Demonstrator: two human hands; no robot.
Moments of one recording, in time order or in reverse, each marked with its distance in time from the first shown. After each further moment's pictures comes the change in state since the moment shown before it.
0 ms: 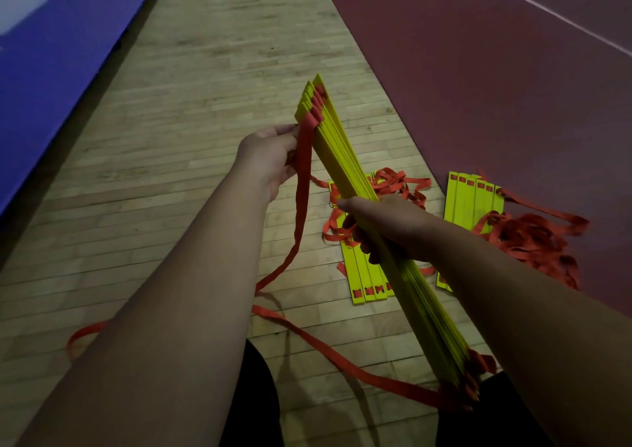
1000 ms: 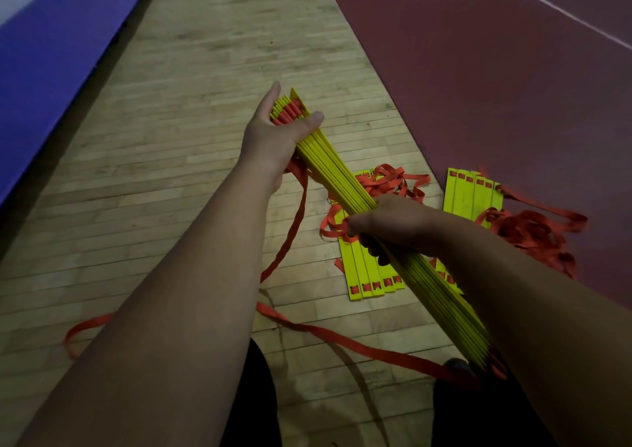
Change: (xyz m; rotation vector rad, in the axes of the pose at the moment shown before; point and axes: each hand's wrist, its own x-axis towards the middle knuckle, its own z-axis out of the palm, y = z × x) left_hand 0.001 0.000 0.011 0.081 -0.020 0.174; right_hand -0.006 0.001 -0.010 -0.273 -0.053 -0.017
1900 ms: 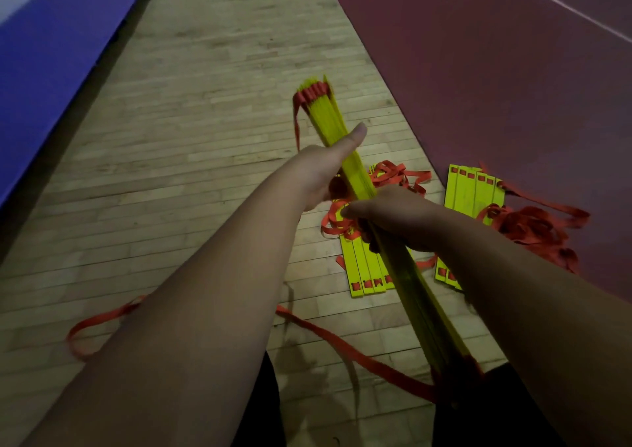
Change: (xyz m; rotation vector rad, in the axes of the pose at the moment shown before) left_hand -0.024 -0.023 0.045 0.137 -0.303 -0.383; right_hand 0.004 -0.001 0.004 0.208 0.059 0.001
